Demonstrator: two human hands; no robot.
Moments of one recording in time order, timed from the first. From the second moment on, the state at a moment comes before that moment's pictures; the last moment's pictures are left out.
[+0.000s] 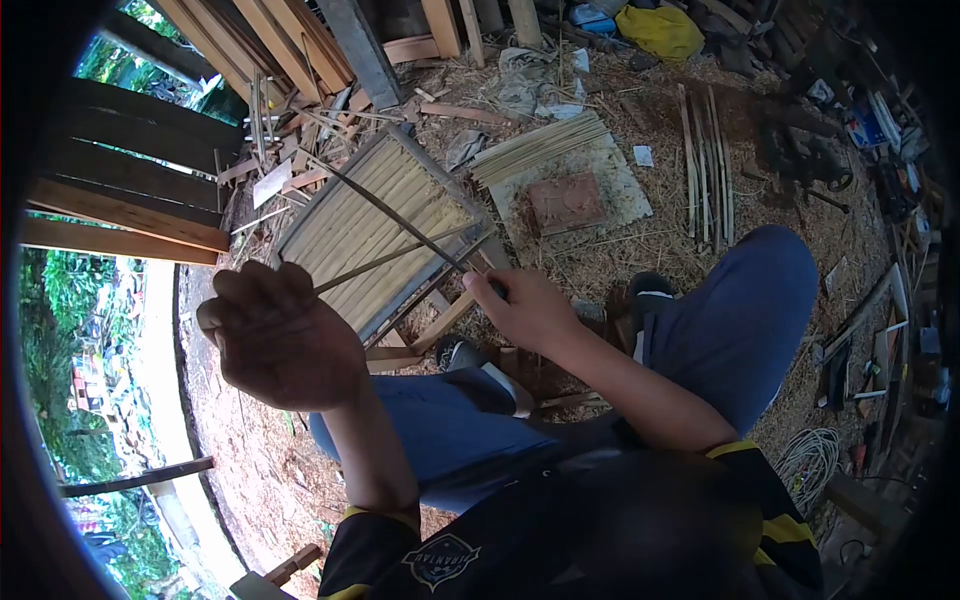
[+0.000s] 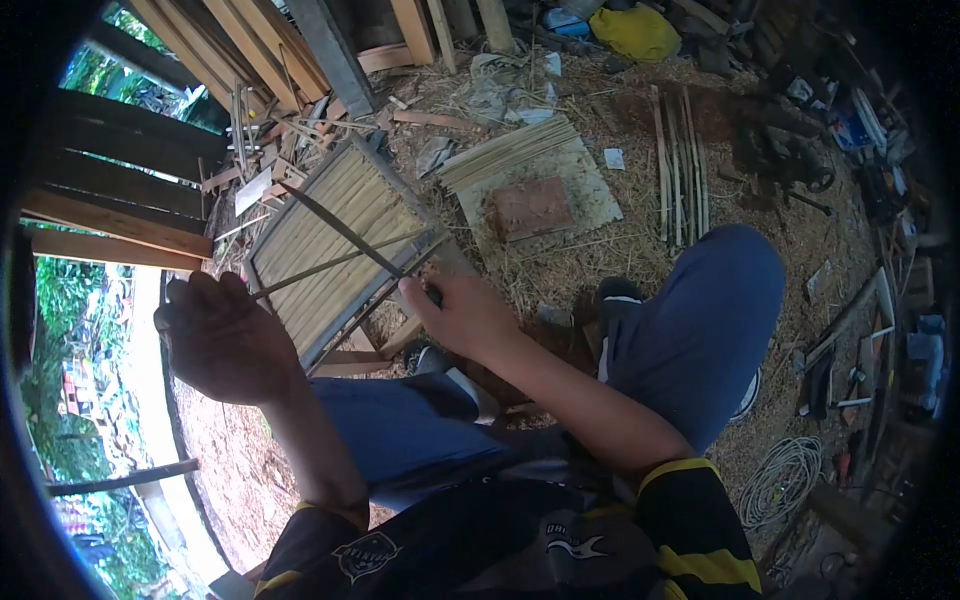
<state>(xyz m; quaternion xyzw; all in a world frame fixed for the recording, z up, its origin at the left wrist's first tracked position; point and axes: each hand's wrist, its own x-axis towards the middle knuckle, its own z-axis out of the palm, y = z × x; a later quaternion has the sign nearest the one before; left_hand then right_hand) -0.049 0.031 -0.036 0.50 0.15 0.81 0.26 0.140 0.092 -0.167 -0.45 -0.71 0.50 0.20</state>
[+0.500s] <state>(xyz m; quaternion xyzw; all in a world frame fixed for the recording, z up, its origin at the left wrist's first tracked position) -0.032 0.016 -0.039 0.47 0.10 0.82 0.32 0.145 0.072 -0.110 -0.35 -0.75 0.51 0.21</state>
